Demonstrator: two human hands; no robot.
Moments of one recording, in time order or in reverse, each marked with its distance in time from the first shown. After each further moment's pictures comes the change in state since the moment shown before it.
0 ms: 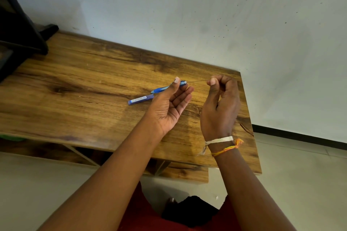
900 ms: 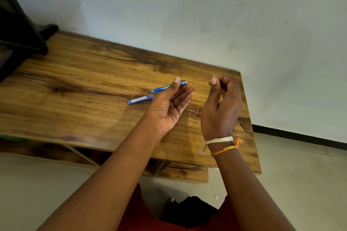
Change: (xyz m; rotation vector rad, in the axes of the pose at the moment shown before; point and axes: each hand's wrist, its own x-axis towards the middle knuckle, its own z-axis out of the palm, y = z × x) left_hand -0.001 0.001 0.000 -0.003 -0.019 -0.007; right_hand 0.000 0.002 0.002 0.002 0.060 -0.009
